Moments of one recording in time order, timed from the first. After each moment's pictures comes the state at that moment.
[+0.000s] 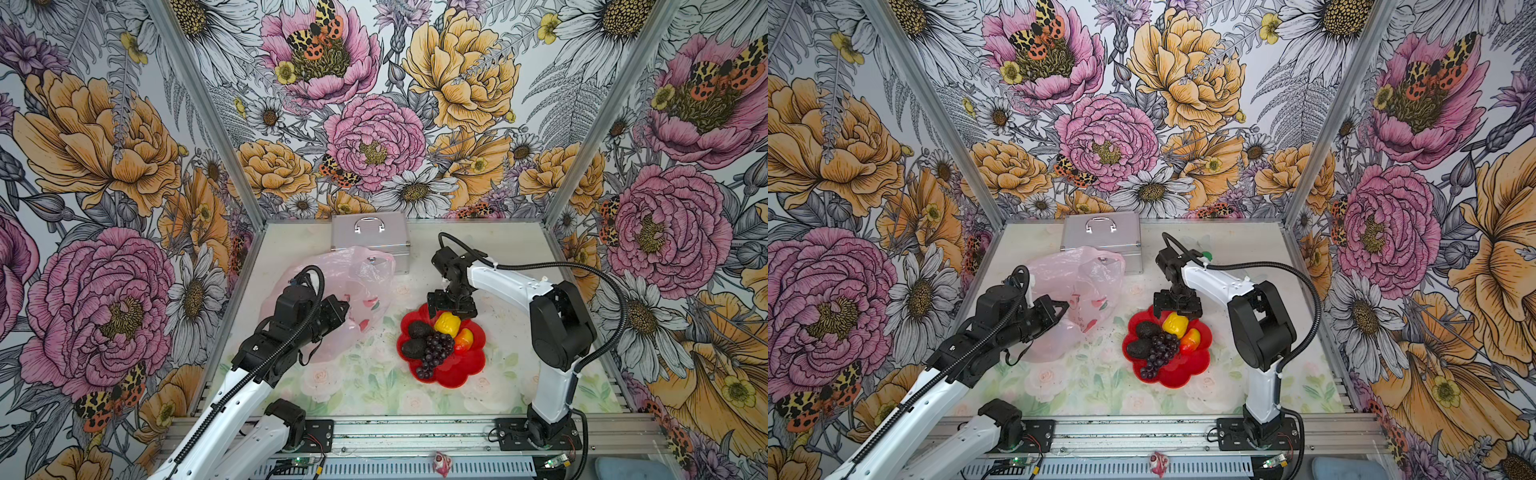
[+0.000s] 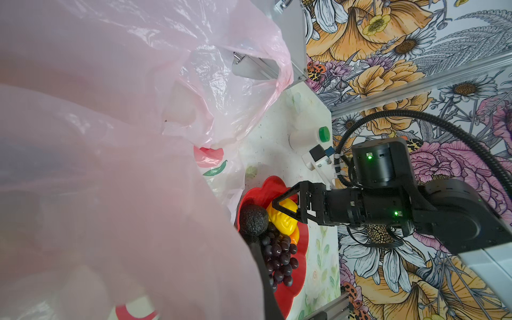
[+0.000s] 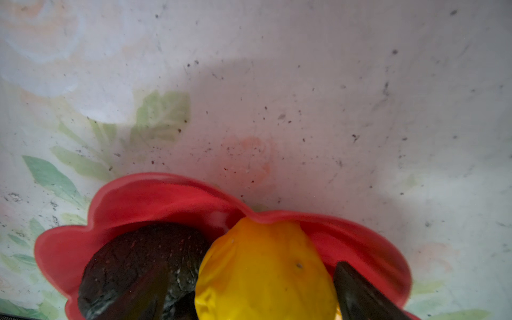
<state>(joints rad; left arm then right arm) -0.42 0.75 0.77 -0.63 0.13 -0.92 0.52 1.89 1.44 -1.09 -0.15 0.52</state>
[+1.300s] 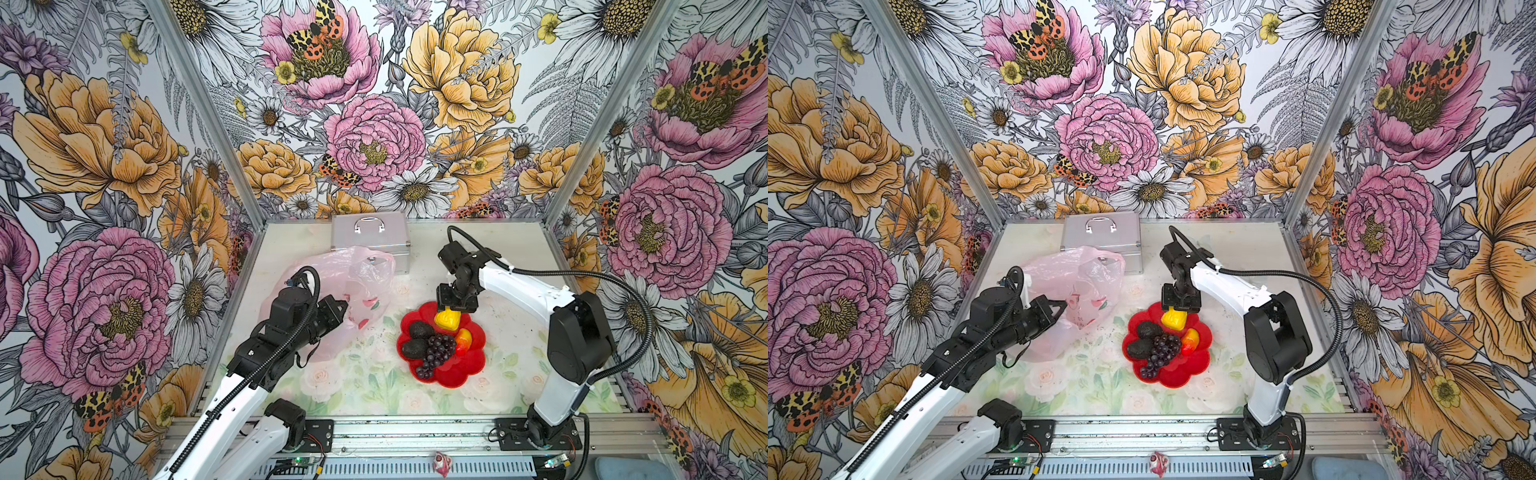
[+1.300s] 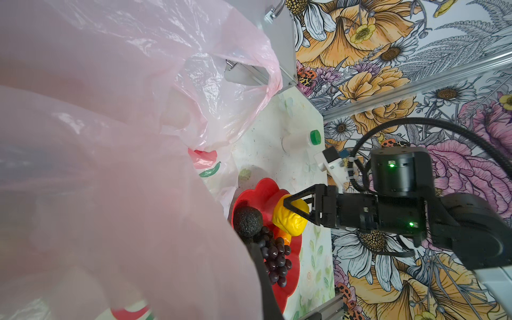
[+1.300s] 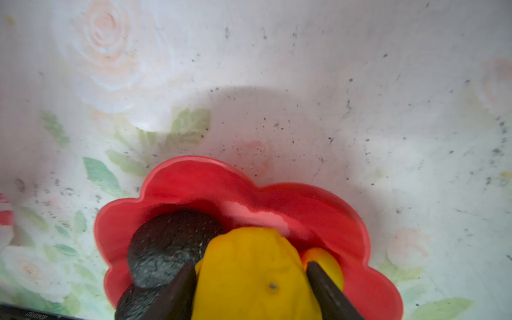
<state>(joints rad) -0.42 0.71 0.77 -0.63 0.13 -0.93 0.50 1.73 1.41 -1.06 -0.13 0.55</state>
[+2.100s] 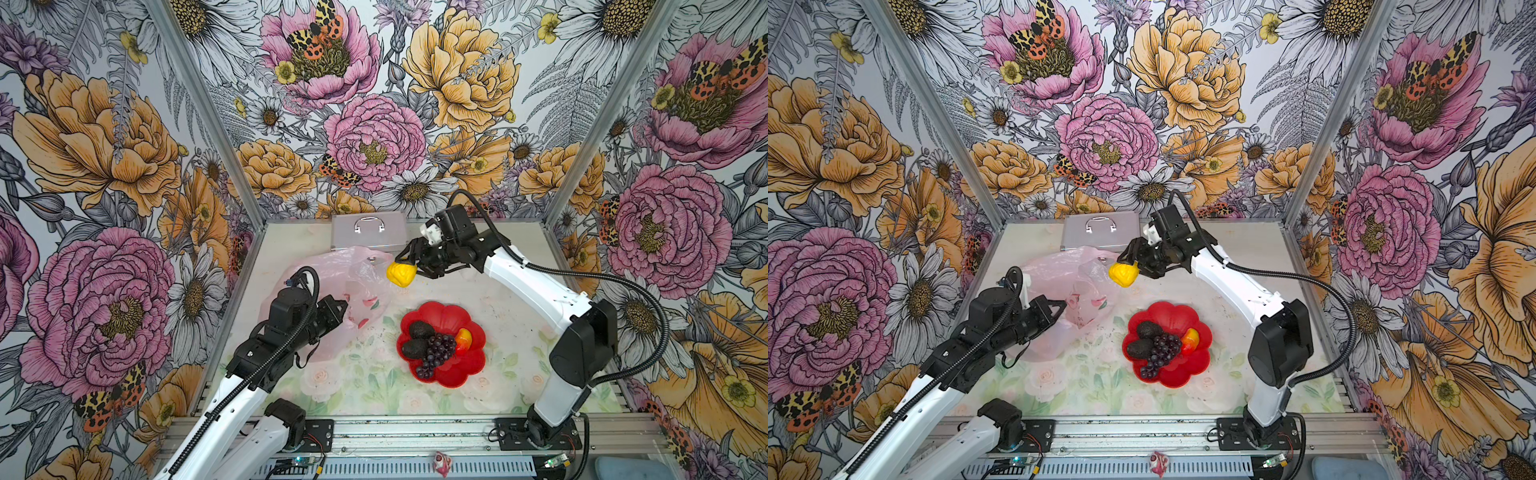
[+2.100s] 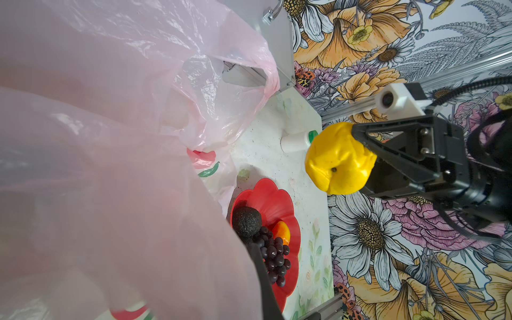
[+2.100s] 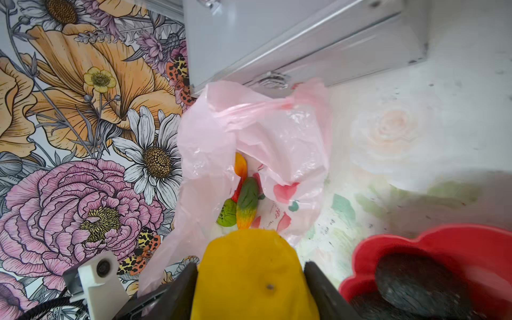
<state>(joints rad) -0.42 0.70 0.77 -0.63 0.13 -0.93 0.59 1.81 1.73 -0.72 -0.54 0.88</state>
